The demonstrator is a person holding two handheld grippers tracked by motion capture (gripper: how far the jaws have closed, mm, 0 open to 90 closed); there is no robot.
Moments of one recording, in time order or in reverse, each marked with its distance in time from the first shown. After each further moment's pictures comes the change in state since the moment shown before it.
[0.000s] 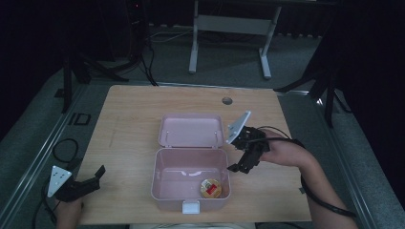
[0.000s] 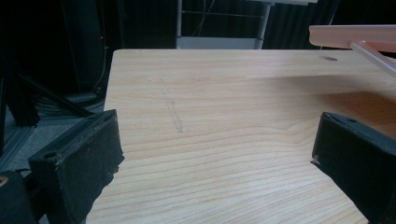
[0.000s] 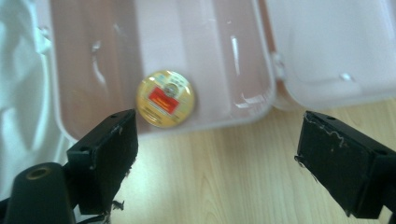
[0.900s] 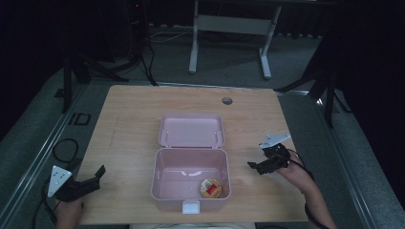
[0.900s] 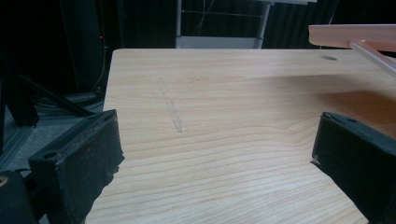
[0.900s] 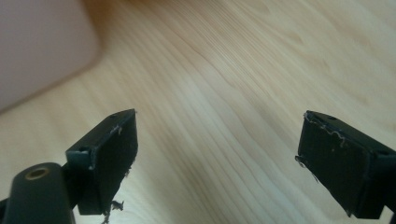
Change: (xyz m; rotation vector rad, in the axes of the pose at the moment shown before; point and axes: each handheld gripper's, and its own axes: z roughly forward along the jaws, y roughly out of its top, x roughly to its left) left arm 0.000 0.000 0.000 0.002 -0.001 0.001; right arm -0.033 -0.152 0.077 -0.229 -0.310 0.400
